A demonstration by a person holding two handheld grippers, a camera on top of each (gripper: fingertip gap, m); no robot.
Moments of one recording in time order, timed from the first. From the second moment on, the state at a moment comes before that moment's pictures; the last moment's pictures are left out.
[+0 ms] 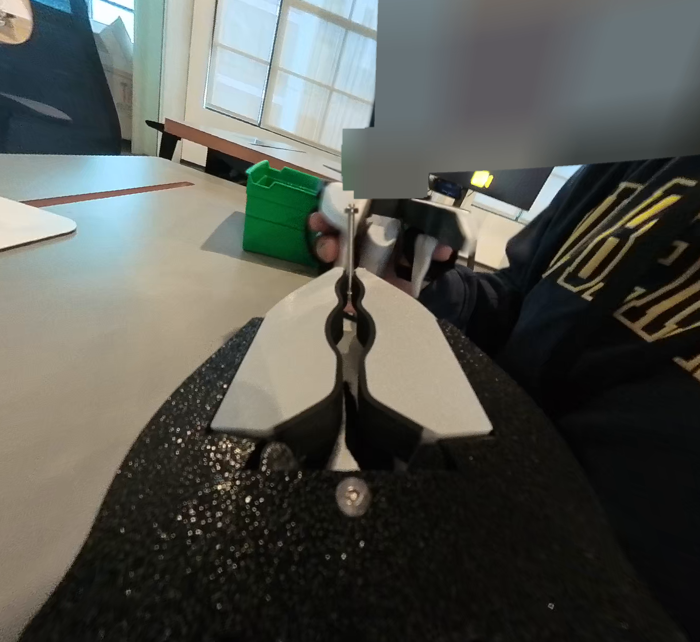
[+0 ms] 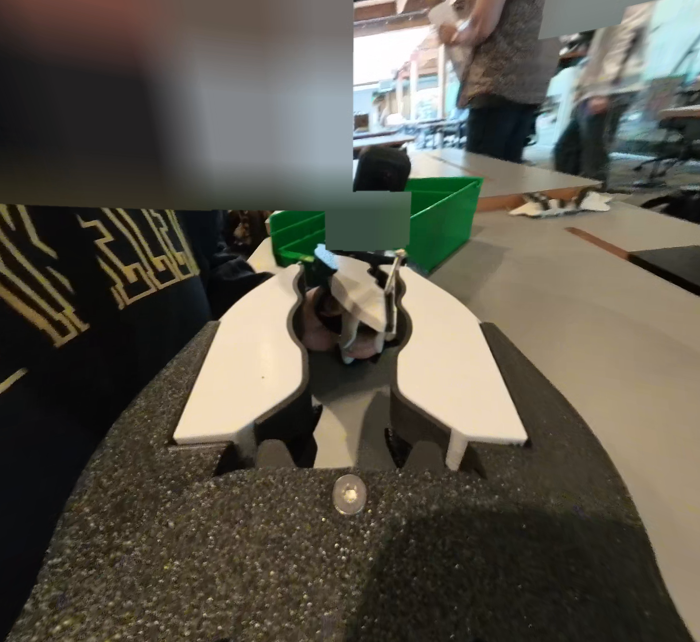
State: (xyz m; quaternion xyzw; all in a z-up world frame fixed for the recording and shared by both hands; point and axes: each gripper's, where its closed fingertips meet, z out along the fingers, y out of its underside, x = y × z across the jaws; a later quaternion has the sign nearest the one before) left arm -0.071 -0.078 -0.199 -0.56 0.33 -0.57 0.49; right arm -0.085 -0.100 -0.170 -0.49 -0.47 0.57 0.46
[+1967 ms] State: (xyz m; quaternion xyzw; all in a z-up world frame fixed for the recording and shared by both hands) left arm -0.067 -0.076 -0.202 -0.57 0.34 -0.57 0.48; right arm -0.103 -0.087 -0.178 -0.49 -0.49 0.57 0.45
